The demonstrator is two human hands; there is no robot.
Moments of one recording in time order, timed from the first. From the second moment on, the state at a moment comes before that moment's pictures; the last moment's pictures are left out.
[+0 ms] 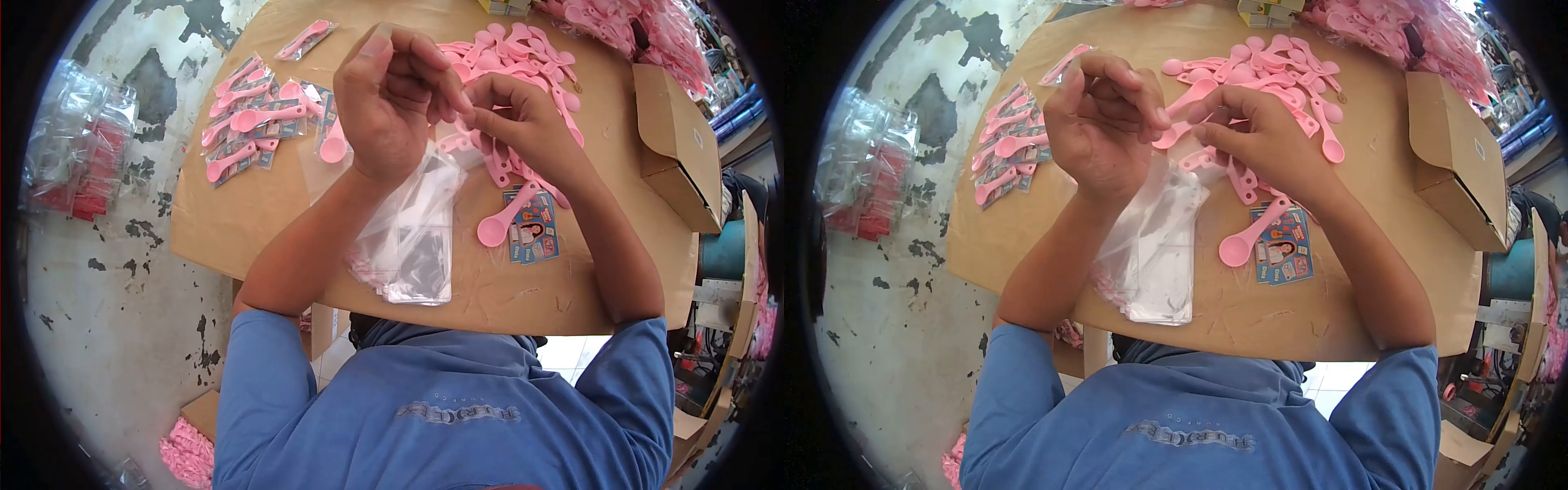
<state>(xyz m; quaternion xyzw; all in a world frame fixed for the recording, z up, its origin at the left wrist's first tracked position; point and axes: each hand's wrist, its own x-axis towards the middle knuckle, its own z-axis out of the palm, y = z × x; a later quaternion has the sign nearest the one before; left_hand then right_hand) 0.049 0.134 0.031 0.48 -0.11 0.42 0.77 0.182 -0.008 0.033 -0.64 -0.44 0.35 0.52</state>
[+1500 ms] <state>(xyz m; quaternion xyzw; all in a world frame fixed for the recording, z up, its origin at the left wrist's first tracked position) 0.047 0.135 0.050 0.53 -0.28 0.33 0.73 0.162 -0.006 0.017 -0.49 -0.54 0.51 0.45</state>
